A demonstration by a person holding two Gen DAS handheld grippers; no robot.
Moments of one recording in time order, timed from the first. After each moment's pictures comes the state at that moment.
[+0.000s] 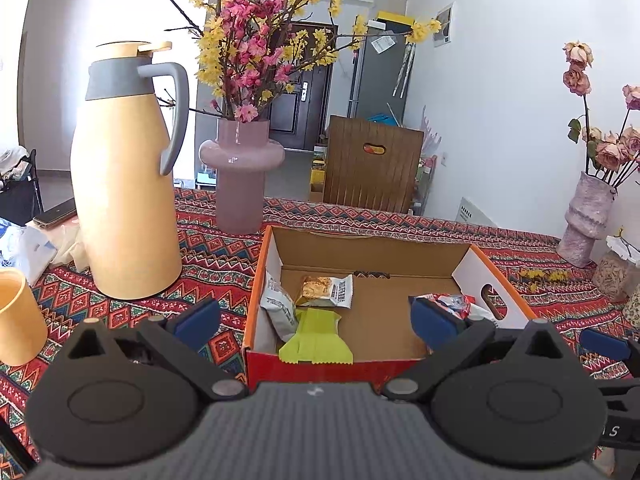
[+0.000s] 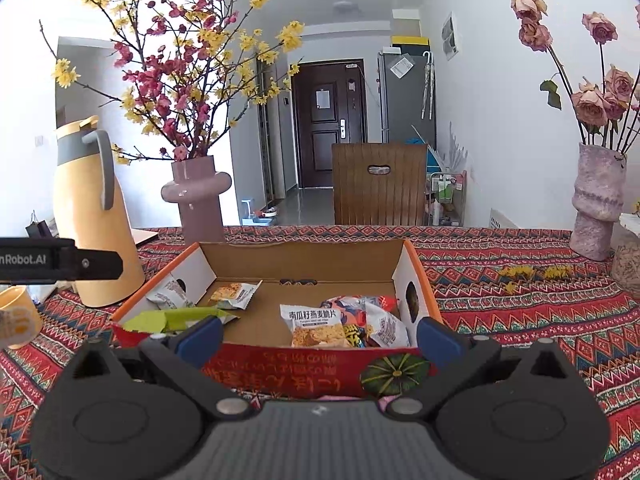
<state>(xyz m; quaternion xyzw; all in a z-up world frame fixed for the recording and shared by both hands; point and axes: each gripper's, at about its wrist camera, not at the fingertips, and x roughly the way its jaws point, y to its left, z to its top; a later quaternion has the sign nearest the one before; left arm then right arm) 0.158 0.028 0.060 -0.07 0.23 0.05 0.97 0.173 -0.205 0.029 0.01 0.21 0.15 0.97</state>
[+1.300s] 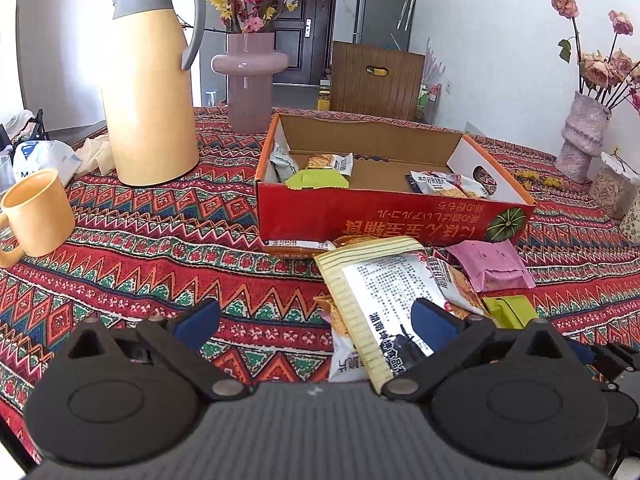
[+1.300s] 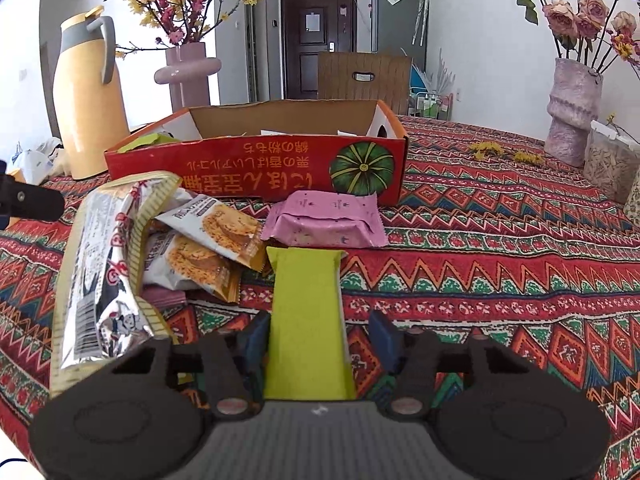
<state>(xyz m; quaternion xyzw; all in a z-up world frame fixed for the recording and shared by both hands) 0.078 0.001 0.012 -0.05 0.34 0.05 0.94 0.093 -0.231 -0.055 -0.02 0.33 0.12 0.94</state>
